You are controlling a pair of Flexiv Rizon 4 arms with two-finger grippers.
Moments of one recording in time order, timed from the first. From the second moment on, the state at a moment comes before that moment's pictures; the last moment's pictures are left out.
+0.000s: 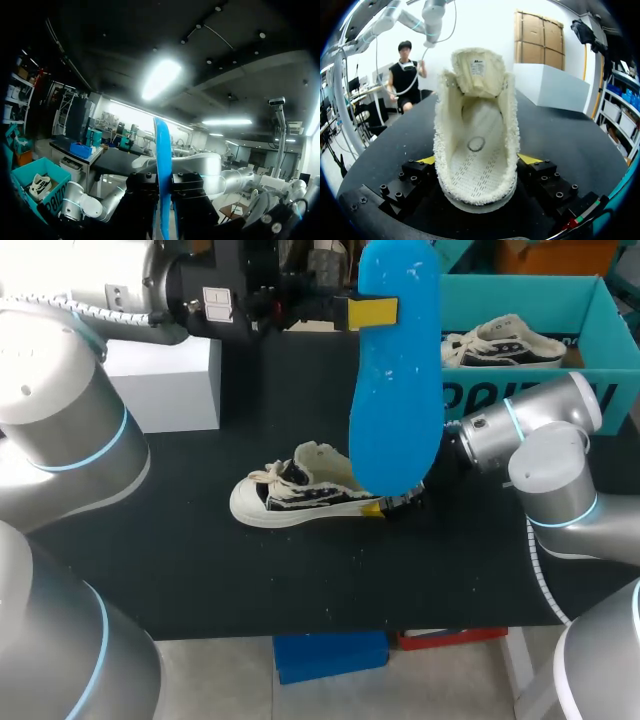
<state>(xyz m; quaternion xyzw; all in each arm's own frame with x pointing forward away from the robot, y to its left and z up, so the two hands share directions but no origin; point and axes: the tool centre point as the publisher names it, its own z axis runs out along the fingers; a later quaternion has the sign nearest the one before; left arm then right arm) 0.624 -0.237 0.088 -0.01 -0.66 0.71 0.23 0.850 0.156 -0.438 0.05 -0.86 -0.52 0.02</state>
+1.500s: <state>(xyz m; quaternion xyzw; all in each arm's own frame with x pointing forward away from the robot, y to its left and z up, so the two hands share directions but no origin) 0.623 -0.236 0.087 -0.01 -0.66 0.71 0.23 0.855 0.130 -0.382 0.07 -0.98 -0.18 0.00</state>
